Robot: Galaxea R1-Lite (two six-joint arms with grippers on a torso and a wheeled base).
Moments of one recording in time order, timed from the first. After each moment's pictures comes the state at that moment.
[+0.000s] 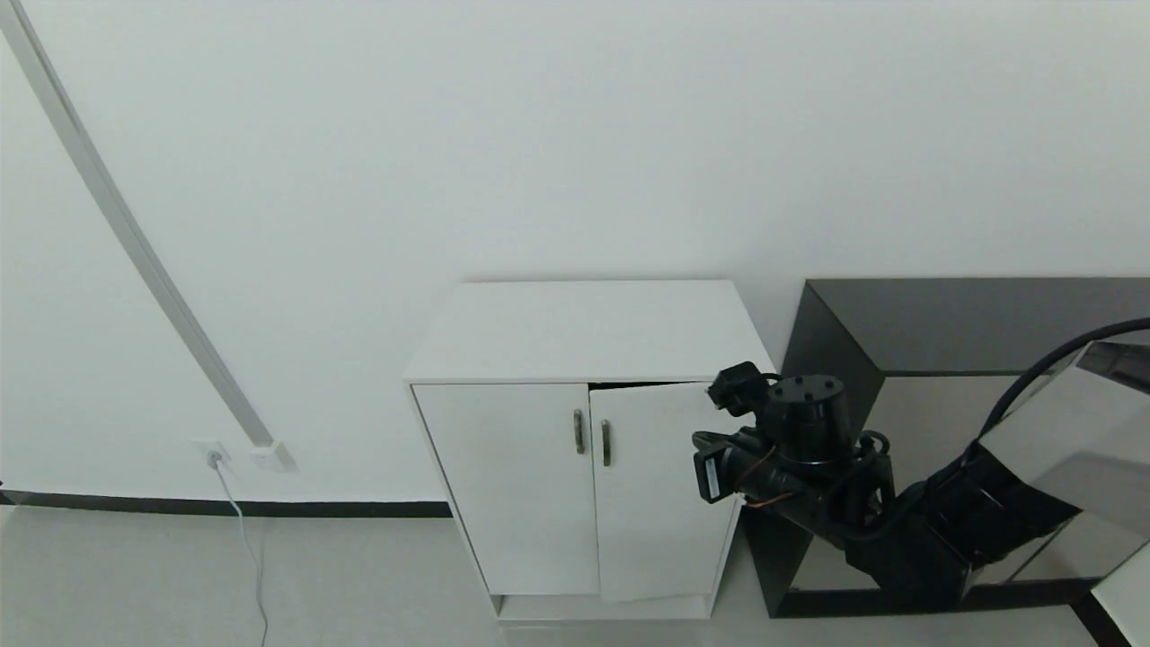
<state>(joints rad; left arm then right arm) 0.00 0.00 0.00 0.01 -0.04 0.01 0.64 2.08 -0.85 -0.91 -0.15 0.03</state>
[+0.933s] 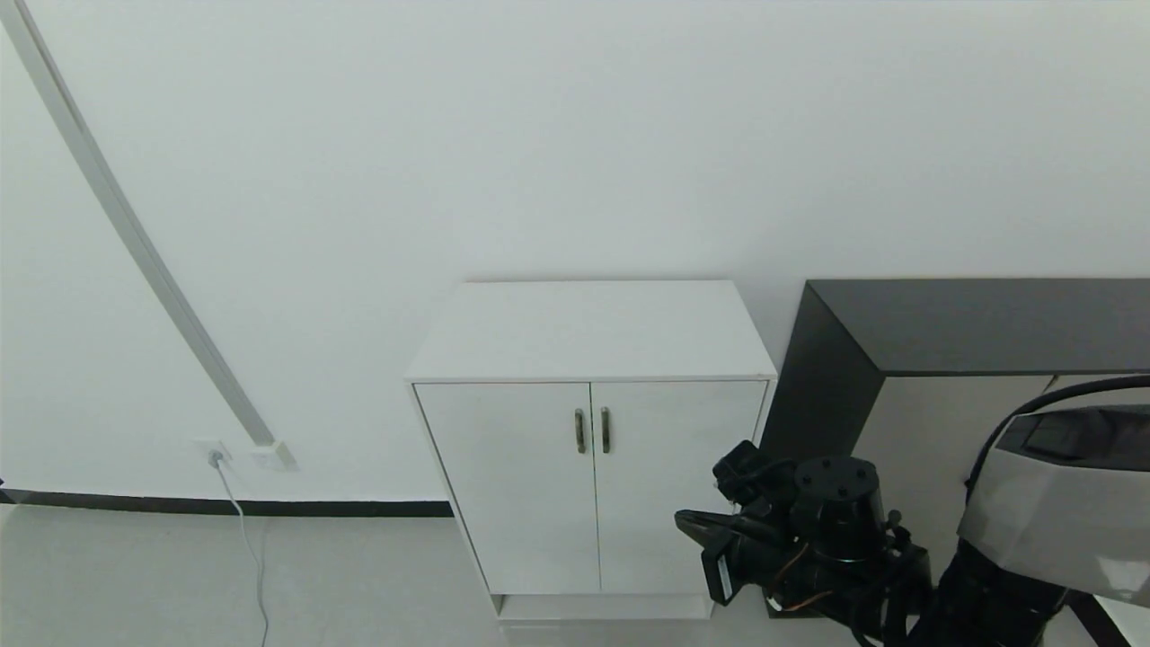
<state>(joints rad) 0.00 0.00 0.00 0.01 -0.04 0.01 0.68 2.15 -0.53 -1.28 0.11 0.01</state>
